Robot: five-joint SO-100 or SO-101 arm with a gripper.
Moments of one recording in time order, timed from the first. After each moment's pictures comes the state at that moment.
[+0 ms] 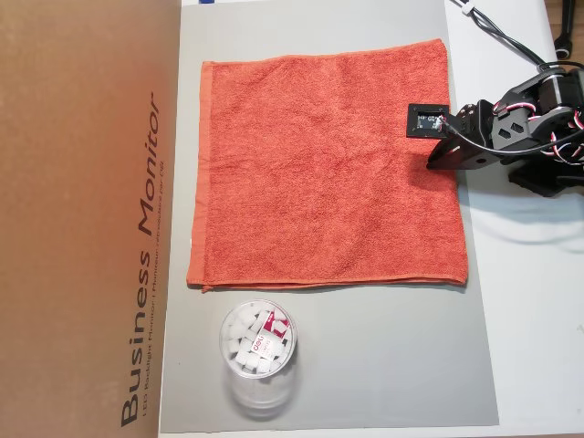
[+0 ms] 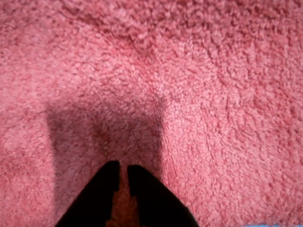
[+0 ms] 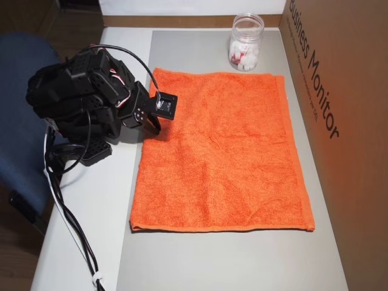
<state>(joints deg) 0.1 194.2 179.1 74.3 98.0</state>
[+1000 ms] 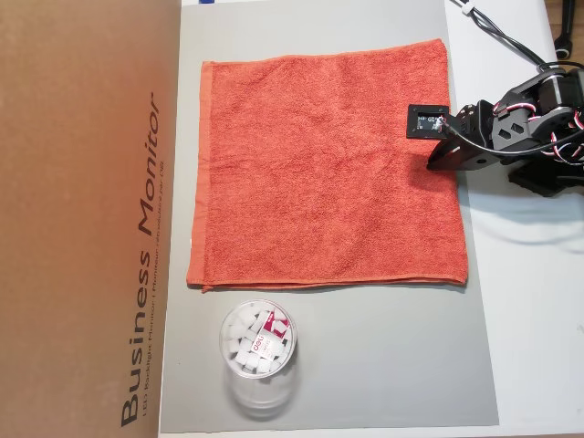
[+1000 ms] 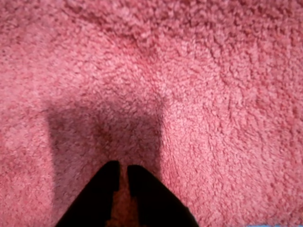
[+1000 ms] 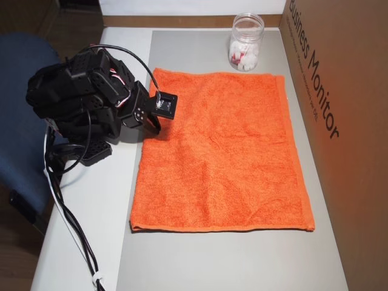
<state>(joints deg) -0.3 194.2 179.1 74.3 98.0</state>
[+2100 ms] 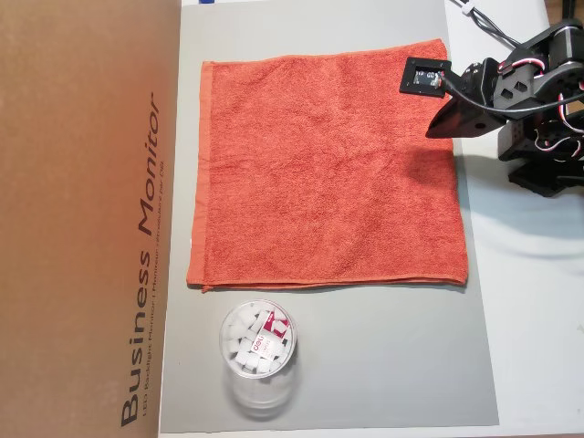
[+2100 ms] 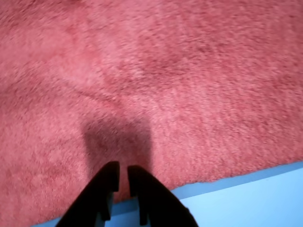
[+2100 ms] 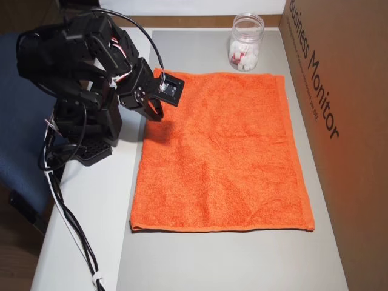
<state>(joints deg) 8.7 159.9 146.4 75.1 98.4</state>
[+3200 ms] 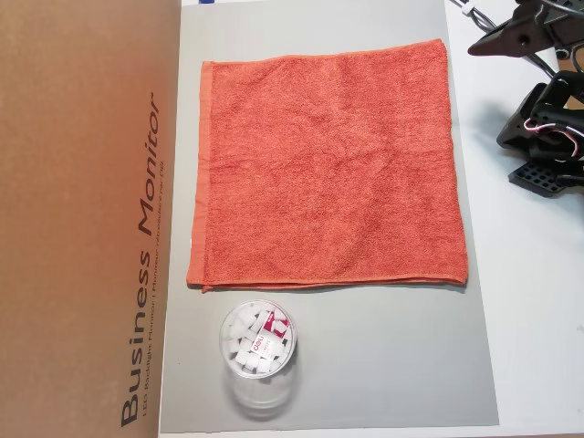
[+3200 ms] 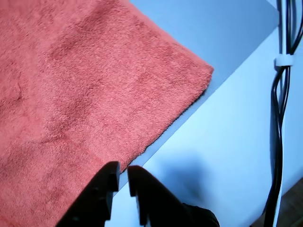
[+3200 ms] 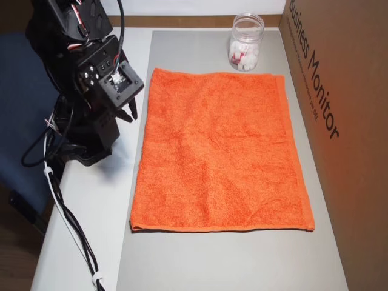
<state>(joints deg) 39.4 156.5 116.9 97.7 98.3</state>
